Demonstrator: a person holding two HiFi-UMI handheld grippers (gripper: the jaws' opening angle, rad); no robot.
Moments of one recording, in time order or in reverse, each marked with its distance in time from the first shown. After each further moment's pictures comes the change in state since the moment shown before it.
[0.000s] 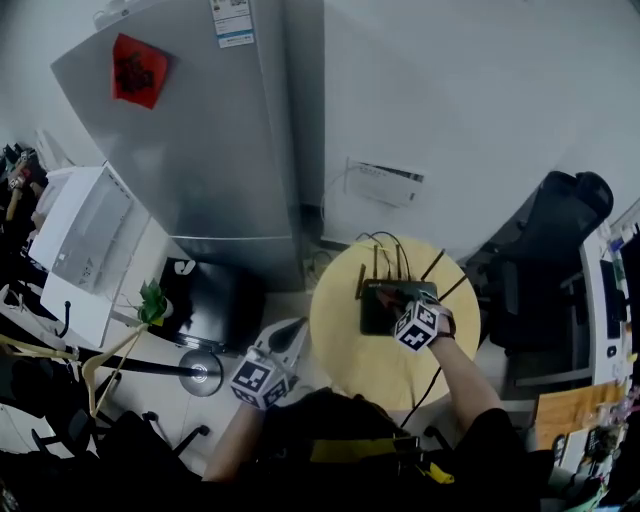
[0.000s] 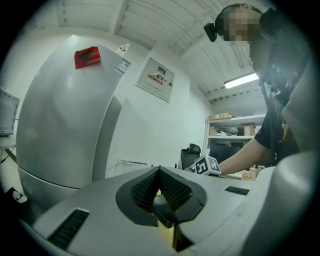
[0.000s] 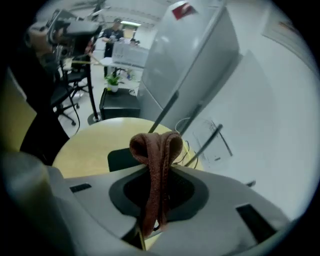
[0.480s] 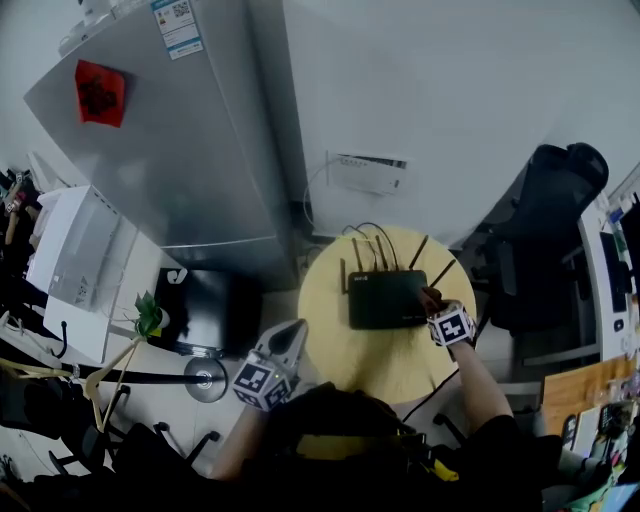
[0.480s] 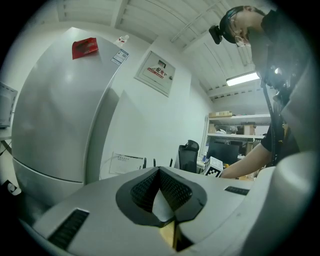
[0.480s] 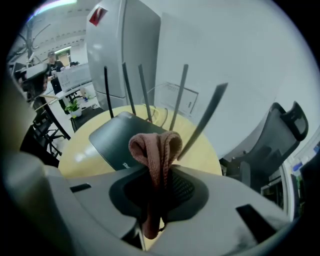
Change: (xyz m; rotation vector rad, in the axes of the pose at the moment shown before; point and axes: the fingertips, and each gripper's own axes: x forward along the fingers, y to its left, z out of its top) left arm 0.025 -0.018 -0.026 -0.016 0.044 -0.016; right arm -0.005 -0.019 -0.151 0.657 0.049 -0.002
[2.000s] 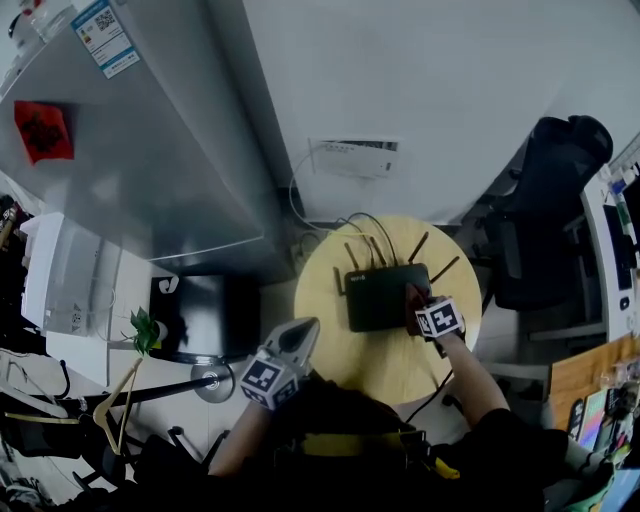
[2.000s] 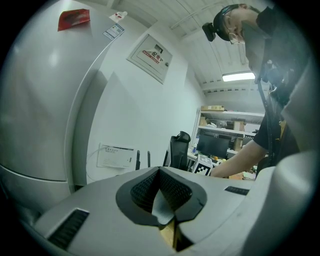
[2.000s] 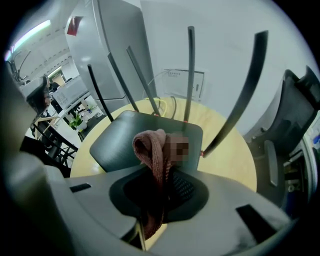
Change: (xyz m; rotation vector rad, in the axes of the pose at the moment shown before) left arm 0.063 0.002 -0.005 0.000 0.121 -0.132; right arm 0.057 0.032 -0.021 0.177 0.164 0.171
